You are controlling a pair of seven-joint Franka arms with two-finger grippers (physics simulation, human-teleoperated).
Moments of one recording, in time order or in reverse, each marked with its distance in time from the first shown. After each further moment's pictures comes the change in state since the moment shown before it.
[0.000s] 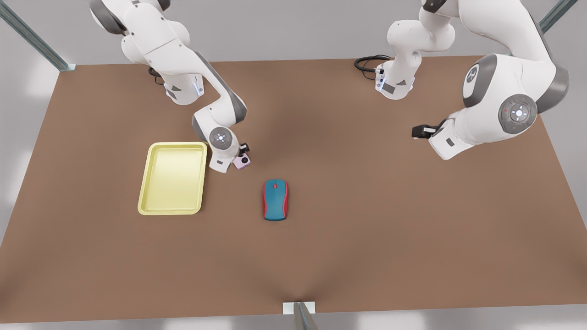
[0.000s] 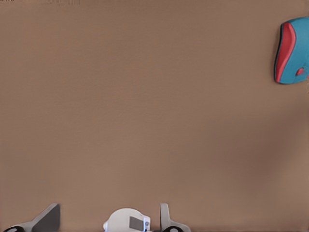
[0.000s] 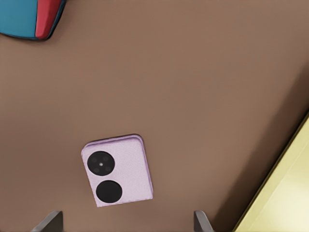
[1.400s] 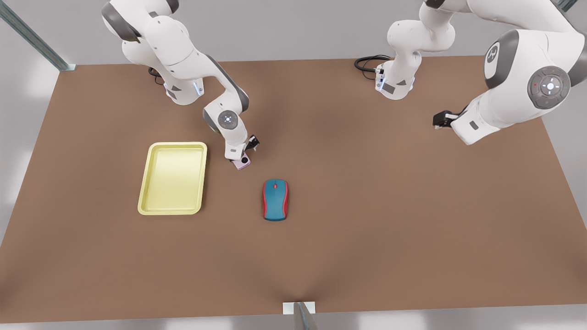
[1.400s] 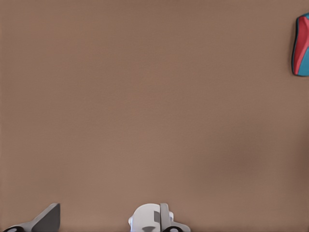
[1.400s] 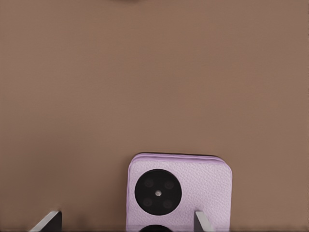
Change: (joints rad) left arm 0.009 -0.051 0.039 0.047 0.079 -0.063 0.101; right arm 0.113 0.057 0.001 -0.236 -0.026 0.514 -0.097
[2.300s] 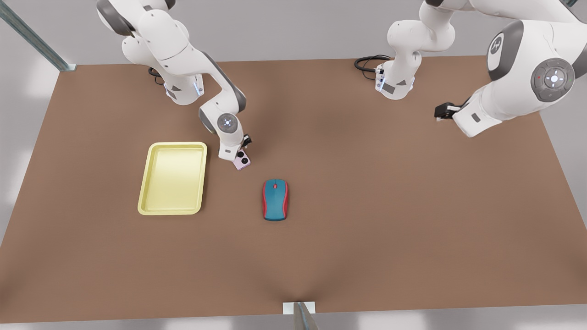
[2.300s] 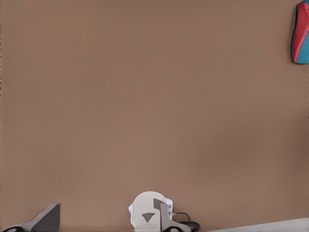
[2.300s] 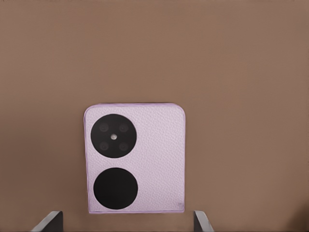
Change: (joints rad) left arm 0.000 -0.017 0.002 0.015 -0.003 -0.079 0.003; right arm -0.005 -0.036 -0.033 0.014 -0.056 -0.202 0.050
